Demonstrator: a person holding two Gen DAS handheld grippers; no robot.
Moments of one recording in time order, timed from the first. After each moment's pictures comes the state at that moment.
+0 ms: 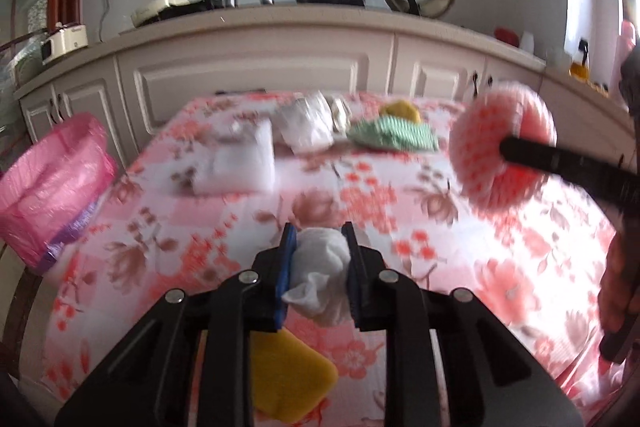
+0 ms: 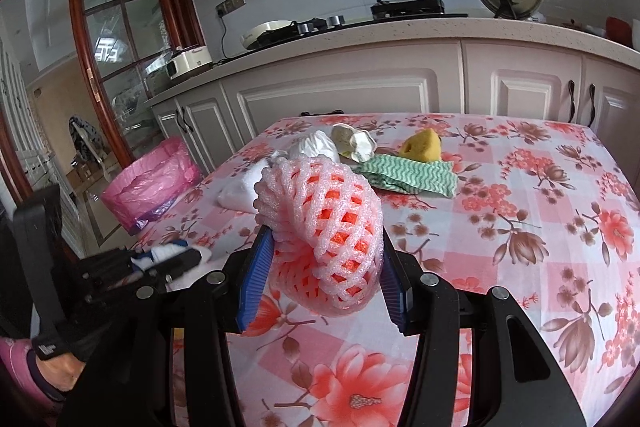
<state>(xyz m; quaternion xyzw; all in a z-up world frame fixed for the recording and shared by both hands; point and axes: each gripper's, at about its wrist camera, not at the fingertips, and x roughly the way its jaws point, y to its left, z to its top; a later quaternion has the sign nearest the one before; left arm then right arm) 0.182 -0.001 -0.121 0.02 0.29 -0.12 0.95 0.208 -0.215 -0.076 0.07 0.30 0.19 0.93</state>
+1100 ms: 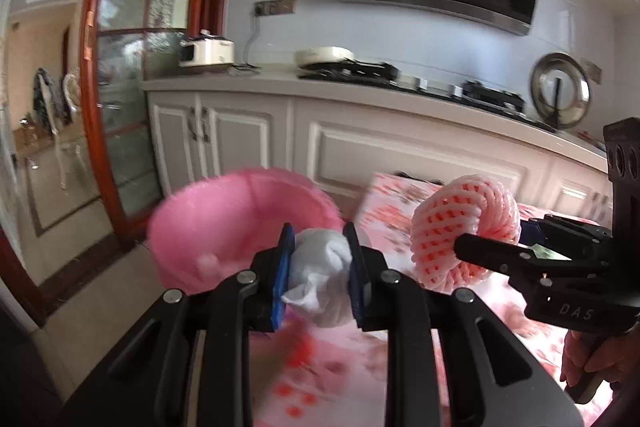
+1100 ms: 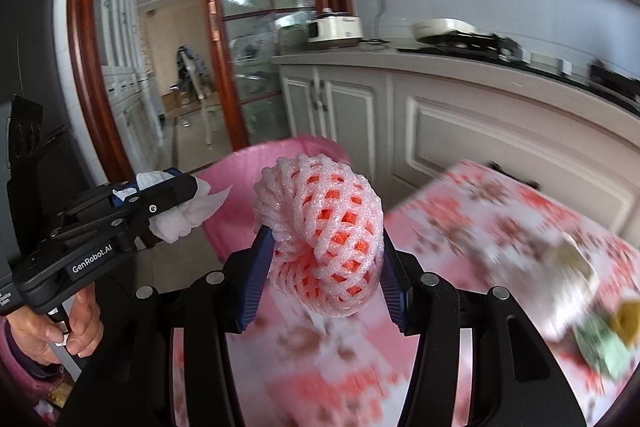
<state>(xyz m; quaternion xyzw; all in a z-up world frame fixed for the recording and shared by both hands) 0.204 0.224 -0.032 -0.05 0.21 0.09 0.97 0.318 0.058 -0.033 -0.05 0.28 0.42 0.86</state>
